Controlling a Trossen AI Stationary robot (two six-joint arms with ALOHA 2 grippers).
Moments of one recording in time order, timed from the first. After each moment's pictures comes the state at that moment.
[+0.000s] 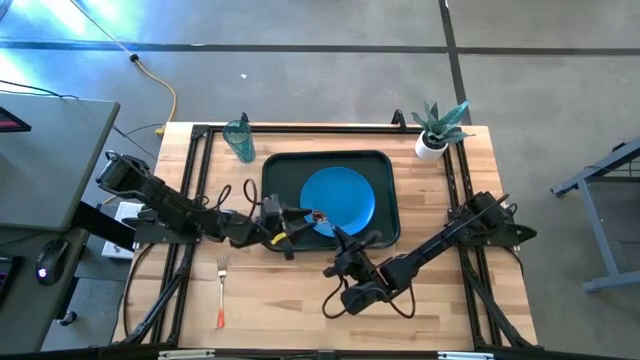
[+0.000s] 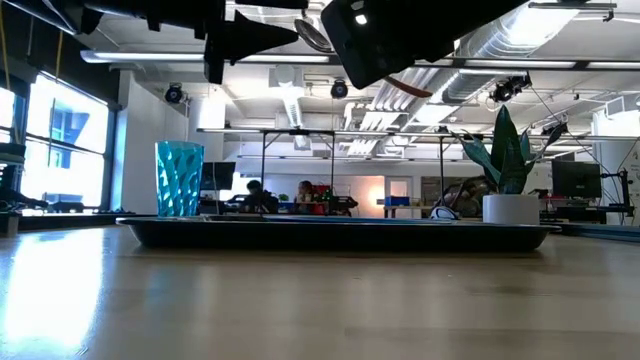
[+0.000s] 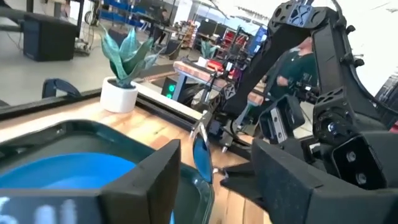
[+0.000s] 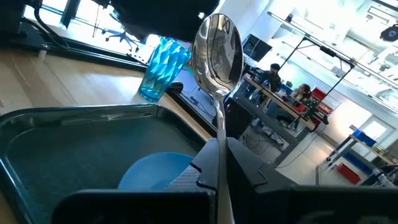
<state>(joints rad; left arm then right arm) -0.36 1.45 0.60 0.87 -0.66 -0.35 0.56 1.98 1.22 0.07 1.51 0.15</state>
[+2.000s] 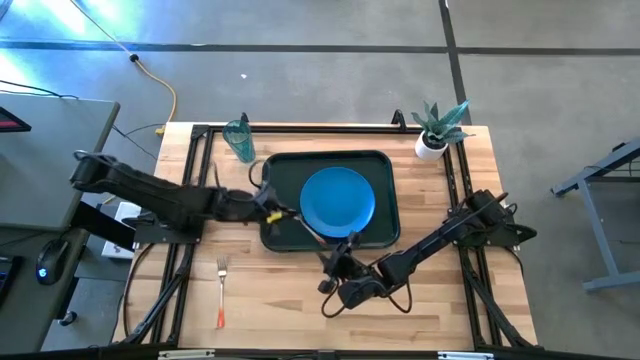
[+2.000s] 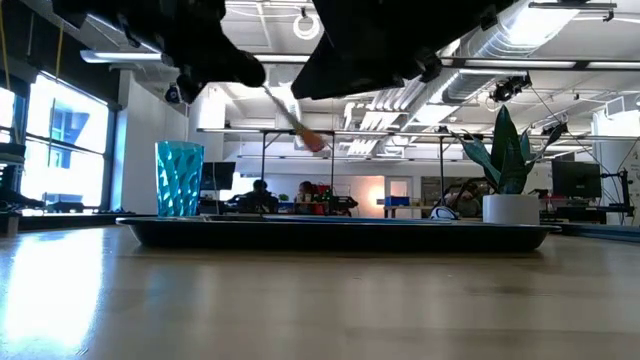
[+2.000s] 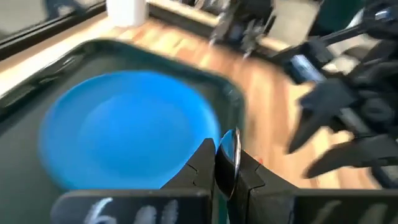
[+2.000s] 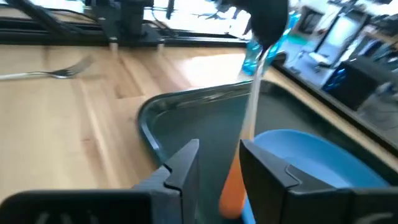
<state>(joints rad) -0.15 1.13 0.61 0.09 -0.29 -0.41 0.52 1.97 1.23 0.10 1.04 0.35</state>
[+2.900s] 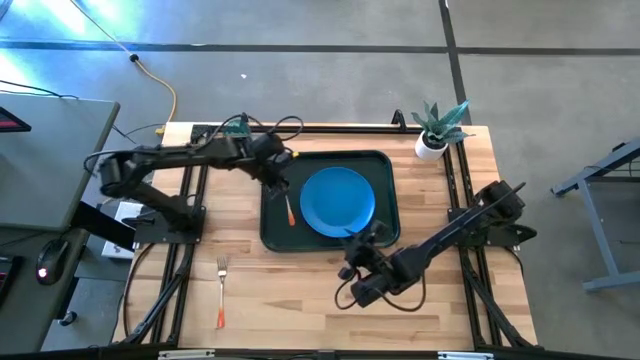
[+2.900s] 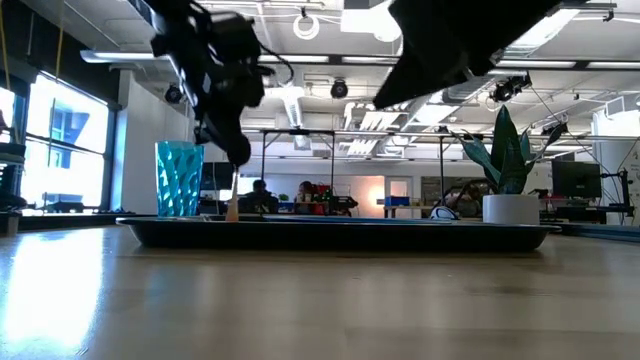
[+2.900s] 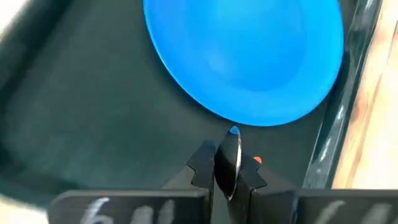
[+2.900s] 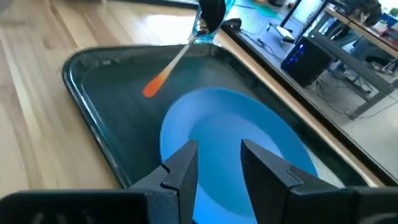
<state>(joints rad) 0.41 1.44 0.97 -0.60 0.22 -0.16 0.55 1.83 1.19 -0.49 1.10 0.70</state>
